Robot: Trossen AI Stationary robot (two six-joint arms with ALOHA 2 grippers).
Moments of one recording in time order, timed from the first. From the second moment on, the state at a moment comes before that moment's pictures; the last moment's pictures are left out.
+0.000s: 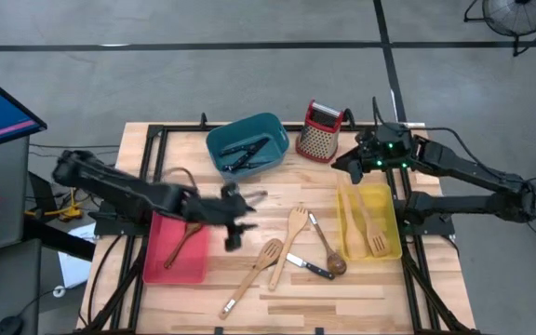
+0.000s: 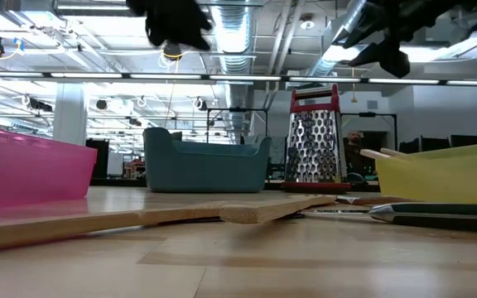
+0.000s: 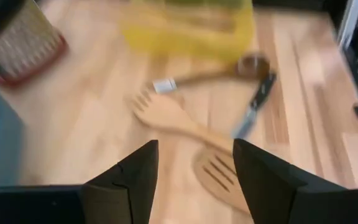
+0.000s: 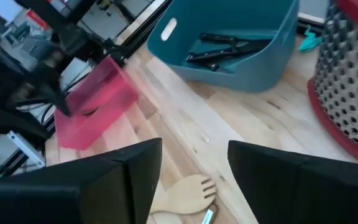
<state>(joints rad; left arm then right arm) -0.29 1.39 1.03 -0.33 -0.36 -0.29 -0.38 0.84 0.84 -0.56 -0.15 0.52</state>
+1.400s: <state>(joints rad) -0.54 1.86 1.04 -0.33 -0.25 -1.01 -0.31 0.84 0.84 -0.60 -0.04 0.50</state>
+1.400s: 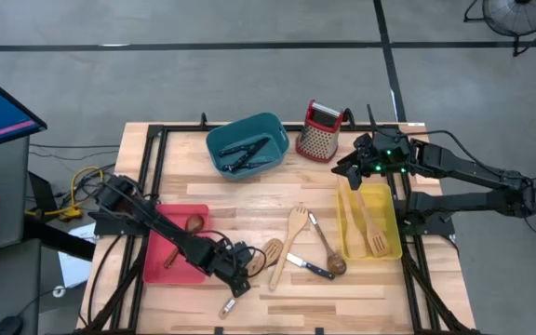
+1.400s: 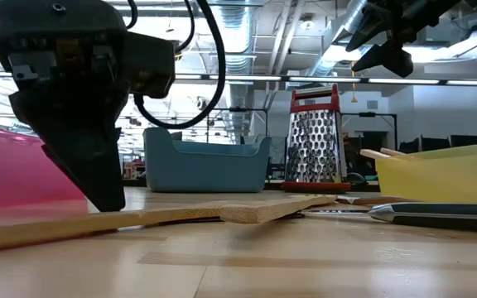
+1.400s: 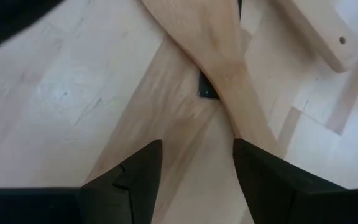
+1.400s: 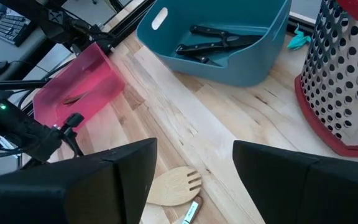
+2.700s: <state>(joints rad) -0.47 1.93 1.13 -0.55 -0.28 -0.87 -0.31 0.84 0.84 -0.60 0.00 0.50</state>
